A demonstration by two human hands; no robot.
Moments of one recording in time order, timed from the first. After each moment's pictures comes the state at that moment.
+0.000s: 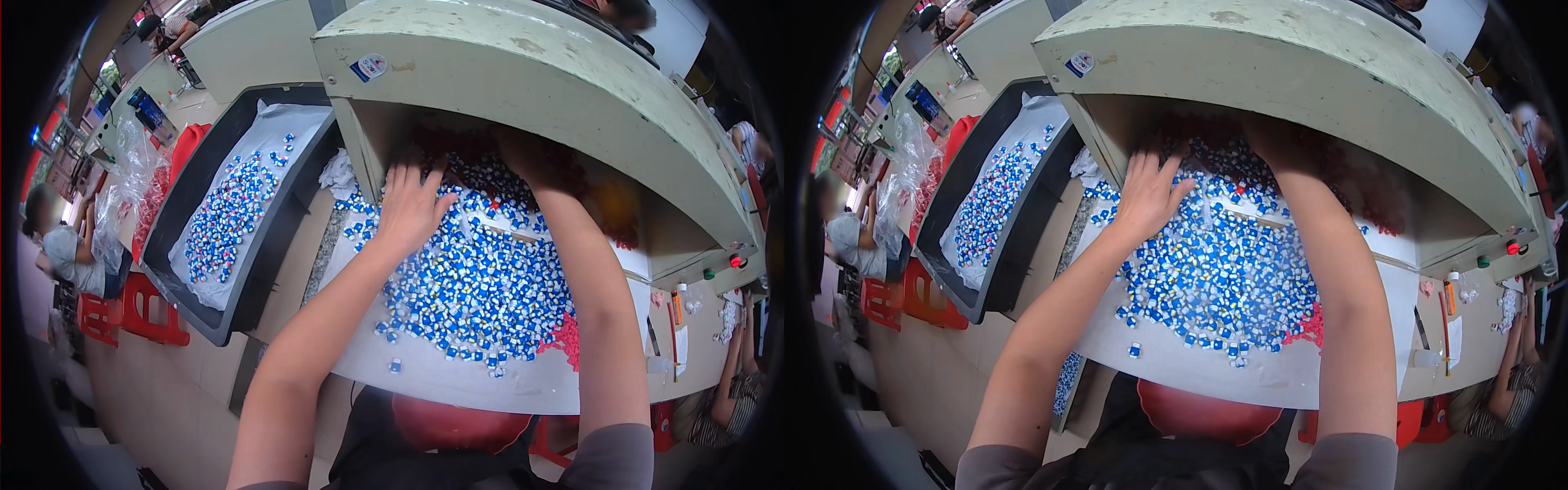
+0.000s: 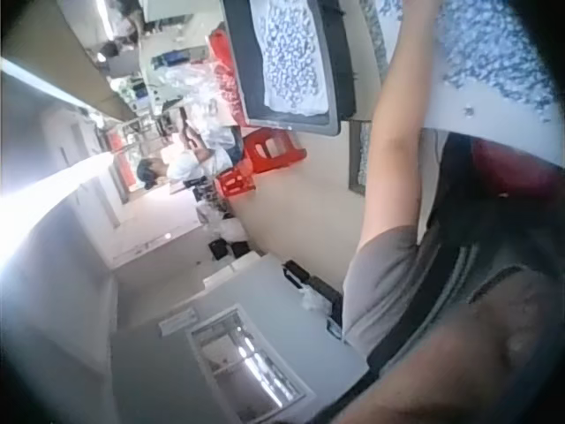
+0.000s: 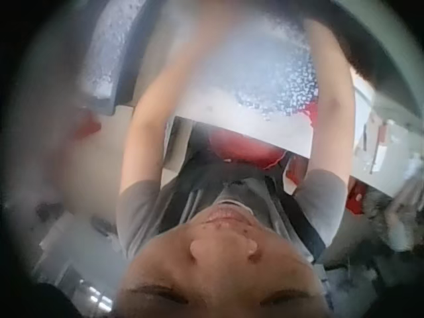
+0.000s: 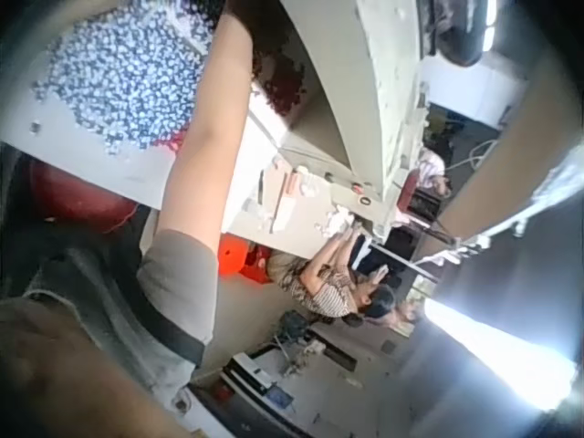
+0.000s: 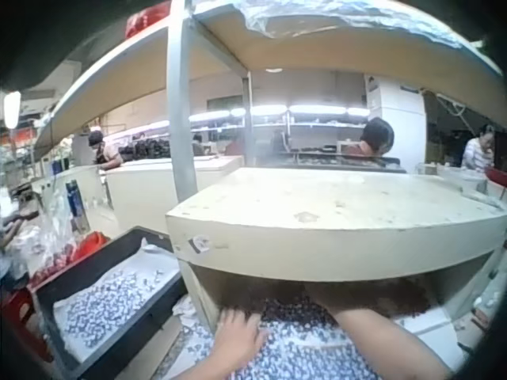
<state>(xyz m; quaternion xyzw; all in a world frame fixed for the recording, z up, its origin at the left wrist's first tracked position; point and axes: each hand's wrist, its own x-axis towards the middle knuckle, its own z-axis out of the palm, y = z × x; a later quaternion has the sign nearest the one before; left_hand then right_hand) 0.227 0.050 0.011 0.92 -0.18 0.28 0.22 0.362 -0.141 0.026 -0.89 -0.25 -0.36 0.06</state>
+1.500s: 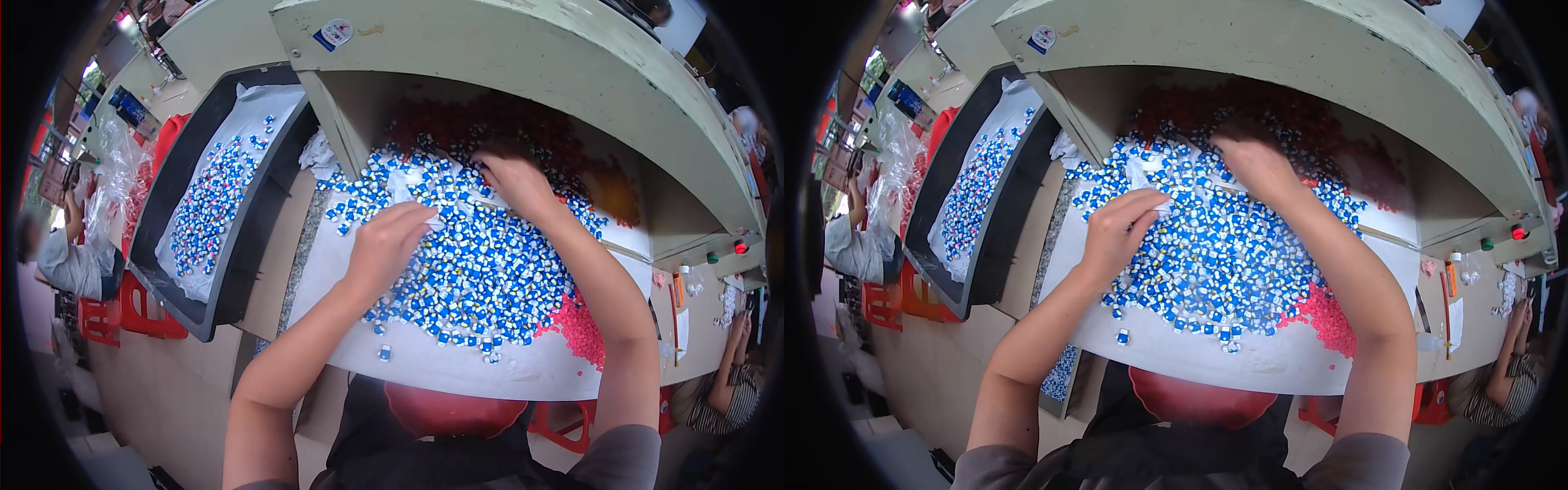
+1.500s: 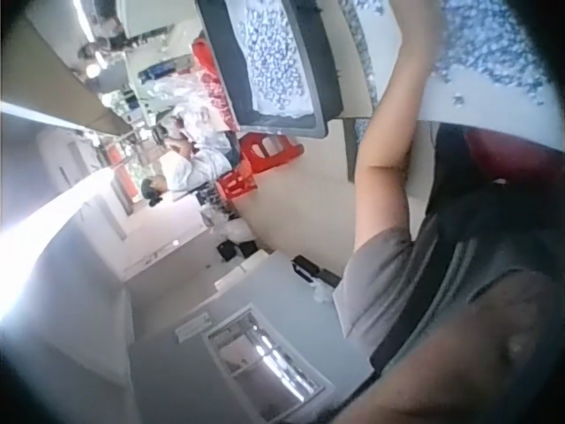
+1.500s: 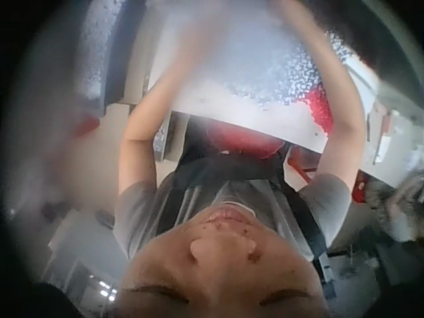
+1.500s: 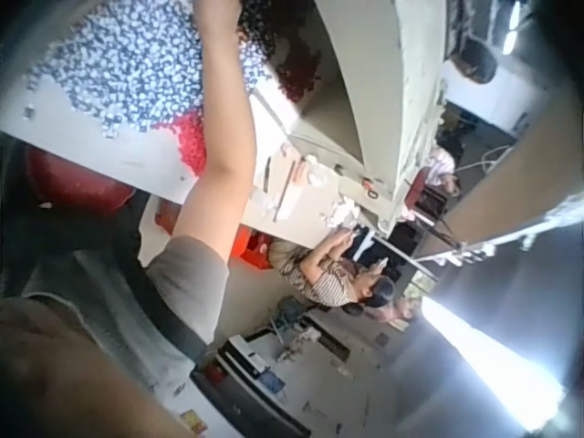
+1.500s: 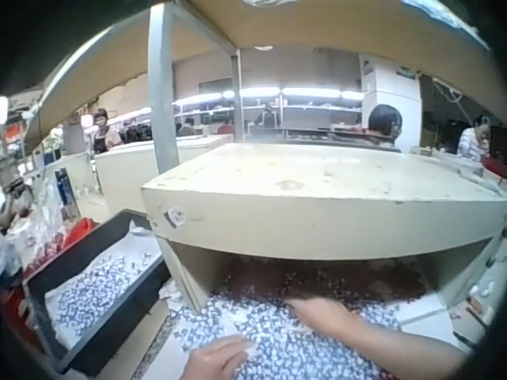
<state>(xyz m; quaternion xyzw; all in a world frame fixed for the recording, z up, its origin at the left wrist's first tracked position) 0.163 0.060 0.005 0.87 -0.23 0.22 0.37 0.259 -0.144 0.031 -0.93 -0.33 -0.10 0.14</state>
